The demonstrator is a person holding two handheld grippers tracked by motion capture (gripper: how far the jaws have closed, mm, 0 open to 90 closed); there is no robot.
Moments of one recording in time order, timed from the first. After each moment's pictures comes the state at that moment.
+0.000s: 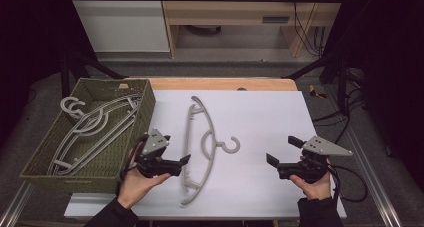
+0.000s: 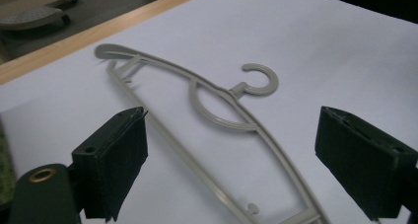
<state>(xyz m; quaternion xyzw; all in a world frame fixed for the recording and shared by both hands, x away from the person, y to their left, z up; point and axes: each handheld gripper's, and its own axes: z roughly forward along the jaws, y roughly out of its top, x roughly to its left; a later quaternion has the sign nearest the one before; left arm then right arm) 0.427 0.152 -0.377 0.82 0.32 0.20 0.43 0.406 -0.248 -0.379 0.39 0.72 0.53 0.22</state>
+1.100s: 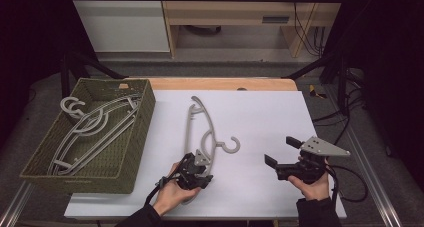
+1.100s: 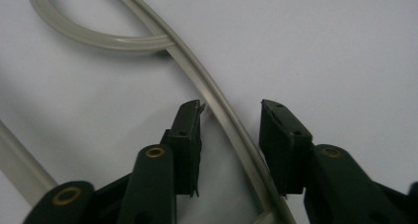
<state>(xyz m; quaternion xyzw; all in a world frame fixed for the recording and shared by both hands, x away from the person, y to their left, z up) 0.437 0.080 -0.467 0.89 0.31 0.11 0.31 0.406 -0.245 -0.380 0.38 0.72 0.53 0.21</state>
